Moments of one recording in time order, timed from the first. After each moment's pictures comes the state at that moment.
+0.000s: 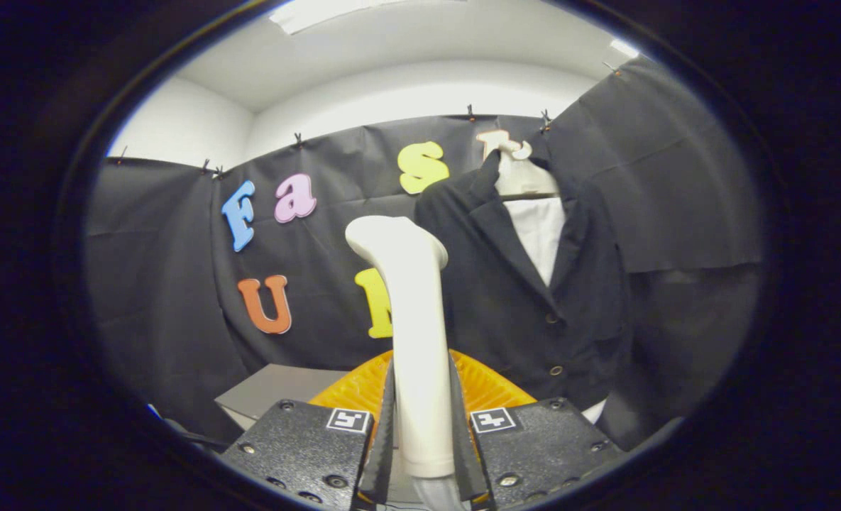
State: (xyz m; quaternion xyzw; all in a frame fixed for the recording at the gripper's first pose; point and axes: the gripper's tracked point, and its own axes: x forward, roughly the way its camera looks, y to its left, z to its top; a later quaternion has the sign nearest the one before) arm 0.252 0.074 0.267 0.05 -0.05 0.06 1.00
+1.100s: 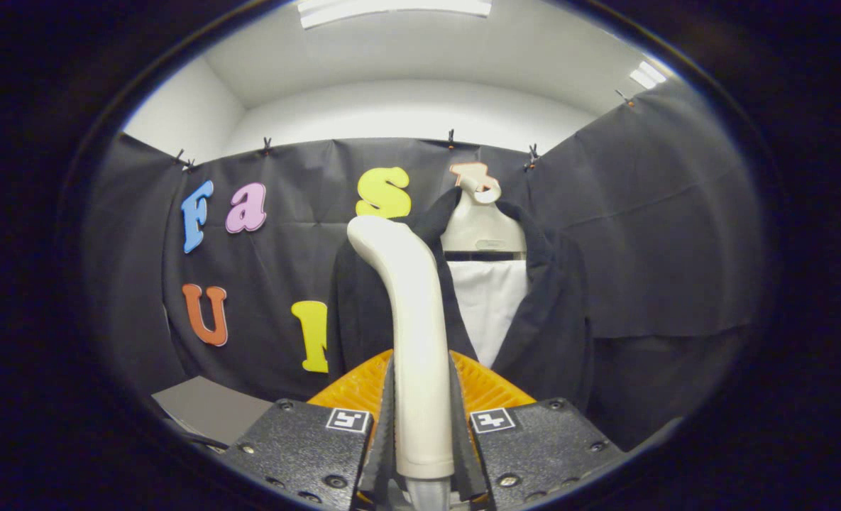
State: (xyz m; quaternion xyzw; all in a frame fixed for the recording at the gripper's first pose) arm 0.348 -0.007 0.335 0.00 -0.10 -0.01 0.99
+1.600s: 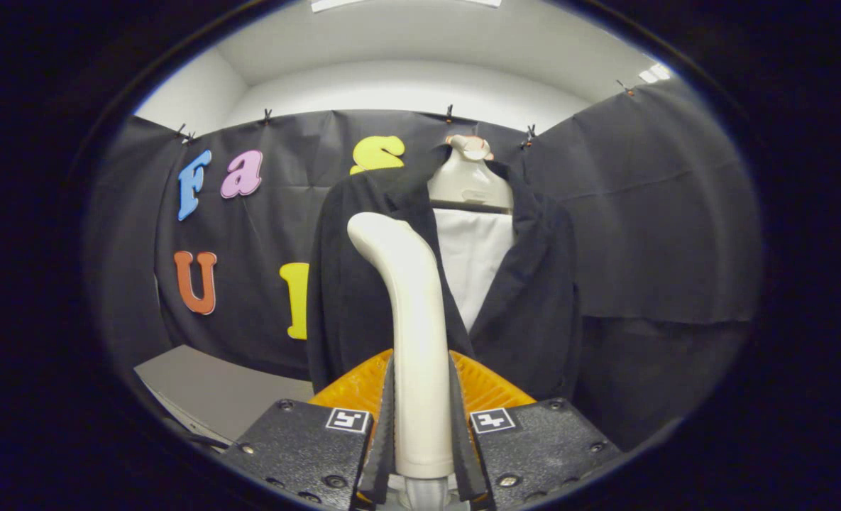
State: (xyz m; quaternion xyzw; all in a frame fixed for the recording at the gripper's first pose) arm 0.356 -0.035 0.271 -0.02 -0.05 -0.02 1.00
